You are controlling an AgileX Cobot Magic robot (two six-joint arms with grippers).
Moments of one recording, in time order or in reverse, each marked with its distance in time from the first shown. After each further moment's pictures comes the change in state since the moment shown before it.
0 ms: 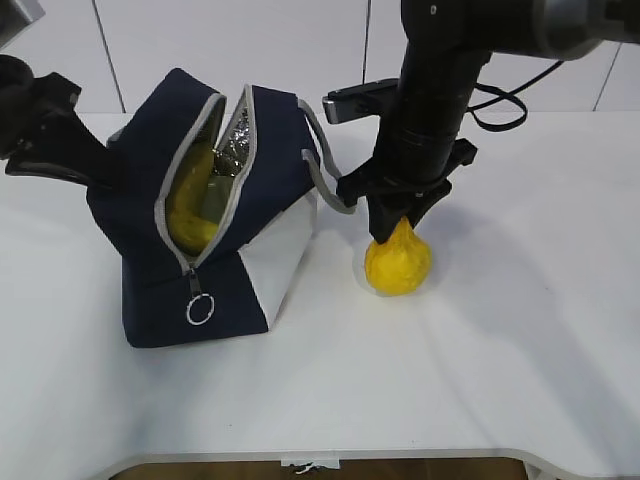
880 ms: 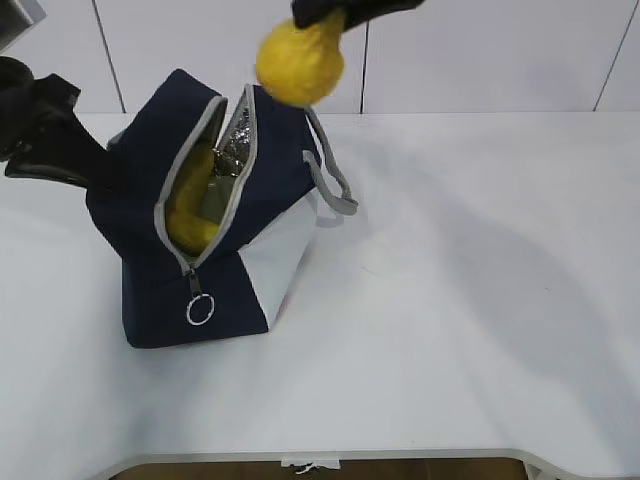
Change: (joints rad) left arm 0.000 0.000 0.000 0.001 0.017 -0.001; right arm 0.000 -0.289 -0.112 0.366 -0.167 -0.011
